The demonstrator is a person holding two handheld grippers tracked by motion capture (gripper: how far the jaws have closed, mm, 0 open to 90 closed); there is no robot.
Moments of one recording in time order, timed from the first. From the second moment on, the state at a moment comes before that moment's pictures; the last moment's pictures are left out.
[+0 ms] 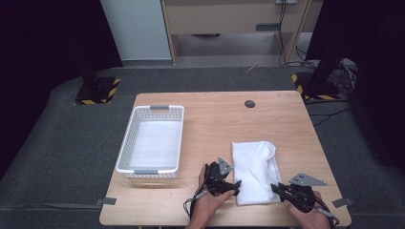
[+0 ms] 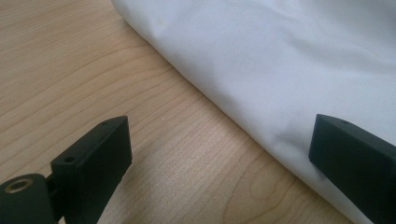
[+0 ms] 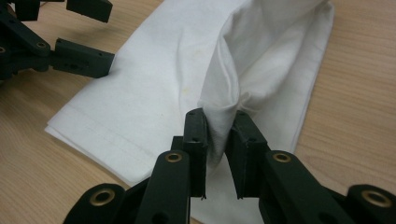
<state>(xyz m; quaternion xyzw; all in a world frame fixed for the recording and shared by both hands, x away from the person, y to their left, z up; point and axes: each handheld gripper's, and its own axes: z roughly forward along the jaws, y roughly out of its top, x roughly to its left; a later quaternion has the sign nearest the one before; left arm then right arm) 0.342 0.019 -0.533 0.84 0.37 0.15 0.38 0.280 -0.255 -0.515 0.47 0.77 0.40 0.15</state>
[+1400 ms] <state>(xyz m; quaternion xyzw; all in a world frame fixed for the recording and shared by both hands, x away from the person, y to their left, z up) 0.338 0.014 -0.538 0.84 0.36 0.16 0.36 0.270 -0.289 -0.510 0.51 0.74 0.41 0.15</state>
